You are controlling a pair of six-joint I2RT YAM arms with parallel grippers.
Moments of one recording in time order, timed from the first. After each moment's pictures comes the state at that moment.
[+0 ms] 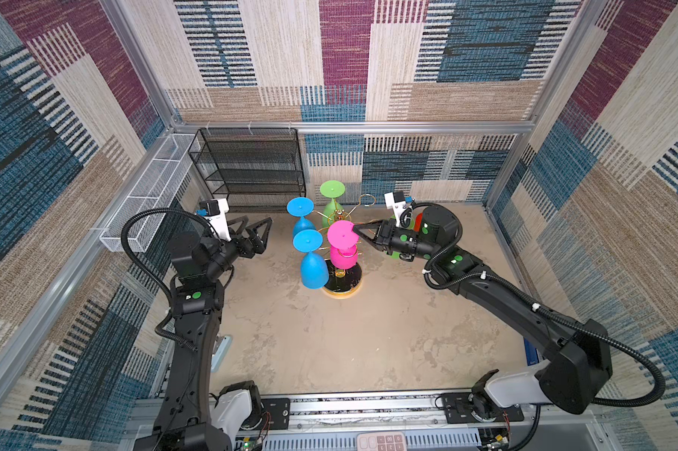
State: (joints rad) left arm 0.20 1.03 0.96 0.05 0.69 -0.35; right arm 0.58 1.41 1.22 0.14 -0.56 1.05
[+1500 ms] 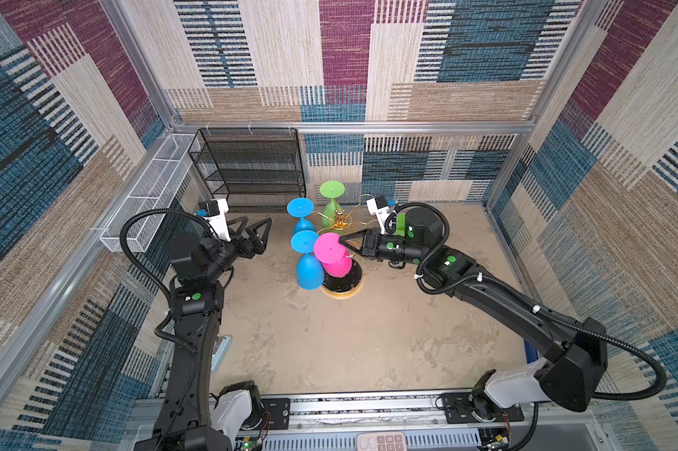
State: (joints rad) left arm 0.20 1.02 0.96 0.05 0.69 -0.34; right arm 0.71 1.41 1.29 -0.05 -0.52 0.91
